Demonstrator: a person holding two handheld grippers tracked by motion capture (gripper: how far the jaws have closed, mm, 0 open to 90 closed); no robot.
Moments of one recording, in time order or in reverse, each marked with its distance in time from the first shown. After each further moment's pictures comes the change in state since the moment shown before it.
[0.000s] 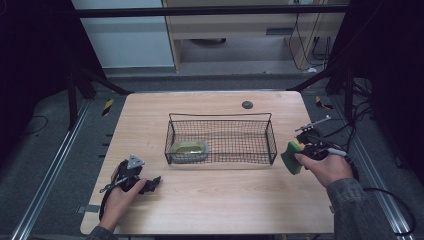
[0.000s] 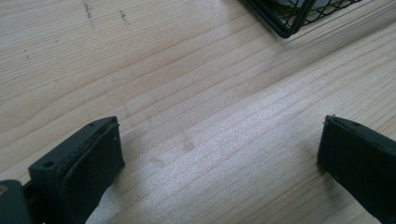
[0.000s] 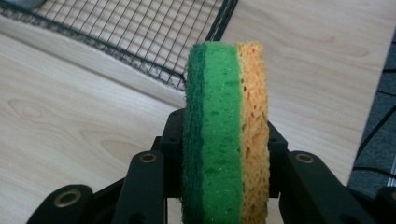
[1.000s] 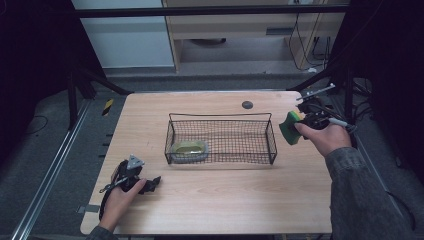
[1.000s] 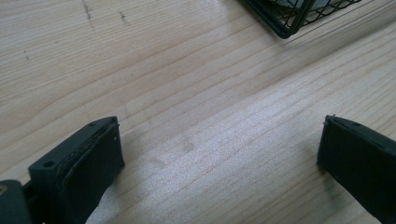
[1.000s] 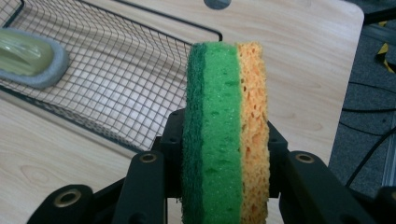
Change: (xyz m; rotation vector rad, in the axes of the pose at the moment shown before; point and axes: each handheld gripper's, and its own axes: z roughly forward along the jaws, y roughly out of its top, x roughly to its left) left arm 0.000 0.000 0.000 -0.005 -0.002 0.001; right arm -0.014 0.067 -0.025 -0.124 -0.012 -0.020
